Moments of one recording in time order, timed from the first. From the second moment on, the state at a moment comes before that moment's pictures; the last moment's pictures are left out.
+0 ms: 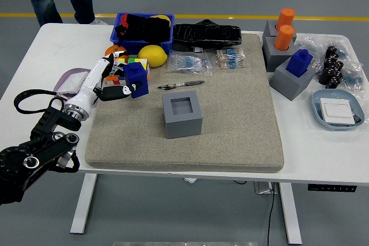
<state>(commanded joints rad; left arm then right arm) -0.60 0.35 -0.53 -0.98 0.90 0.44 -0.34 0.02 -0.38 2.16 0.19 -2.11 0.32 0.05</state>
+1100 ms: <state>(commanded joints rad) -0.55 0.29 -0.45 -0.84 0.81 0.50 -0.46 0.02 -0.38 2.16 0.19 -2.10 0.32 0.05</state>
